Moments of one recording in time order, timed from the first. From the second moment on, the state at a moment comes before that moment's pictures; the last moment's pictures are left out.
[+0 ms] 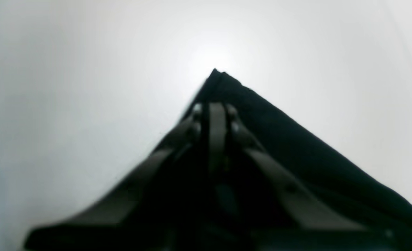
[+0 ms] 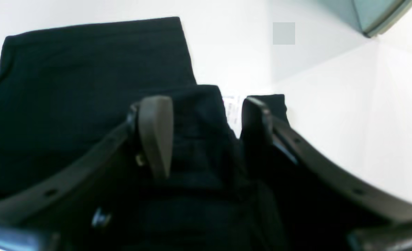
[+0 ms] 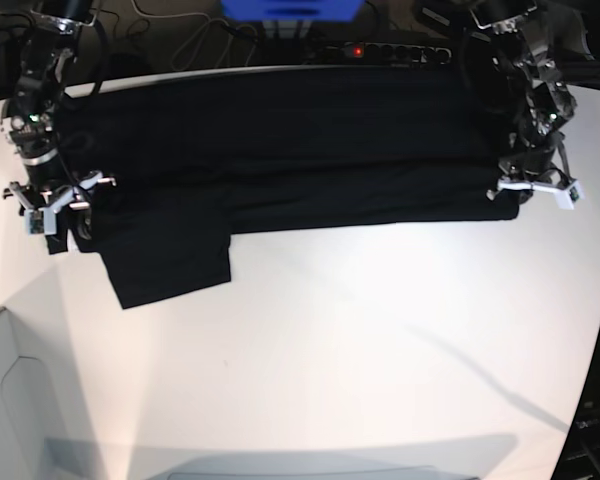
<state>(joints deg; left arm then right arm) 15.1 -10.8 -32.3 95.2 -32.4 0.8 40.1 -16.2 12.3 25.8 97.5 11.0 25.5 -24.1</state>
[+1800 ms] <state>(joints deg) 16.2 -10.8 -32.7 99.7 -32.5 0.7 40.5 4.6 11.6 15.6 84.1 4.4 25.5 -48.2</state>
